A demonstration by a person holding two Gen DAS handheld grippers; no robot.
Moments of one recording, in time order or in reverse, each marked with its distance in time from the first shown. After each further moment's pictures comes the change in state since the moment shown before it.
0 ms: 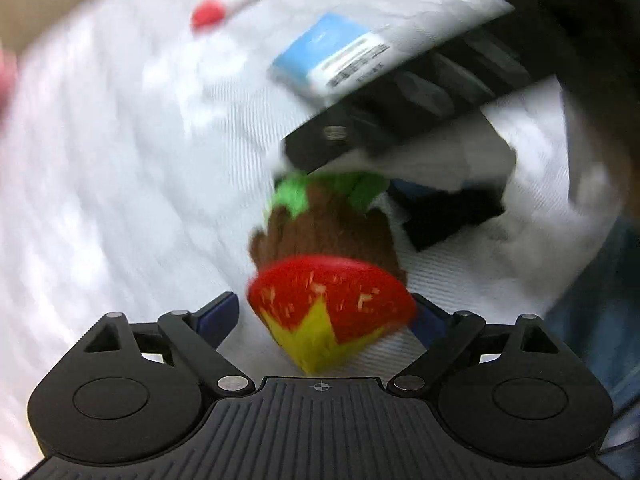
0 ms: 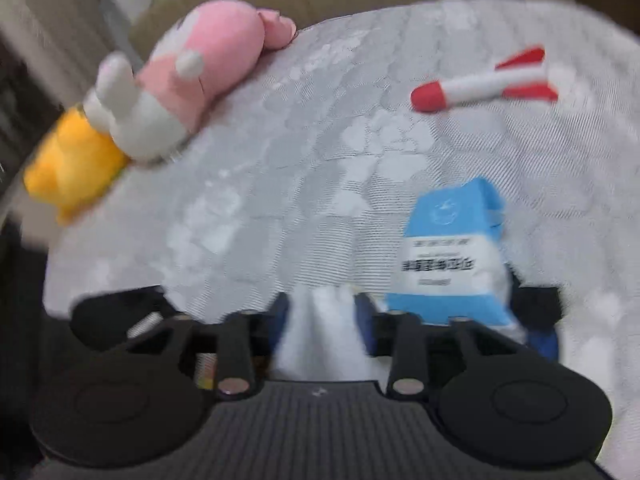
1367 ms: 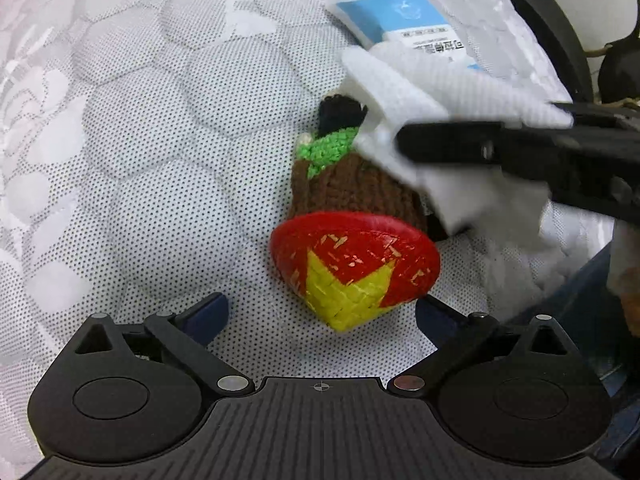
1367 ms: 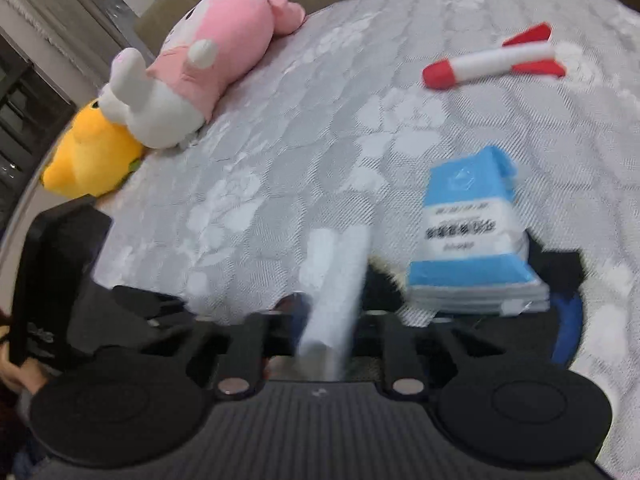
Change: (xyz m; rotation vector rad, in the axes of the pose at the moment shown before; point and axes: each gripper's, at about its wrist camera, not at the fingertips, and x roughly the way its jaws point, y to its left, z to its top) left arm 0.041 0.033 0.112 -0.237 0.109 -0.191; right arm -0.012 0.000 -0.010 0.008 0.031 0.043
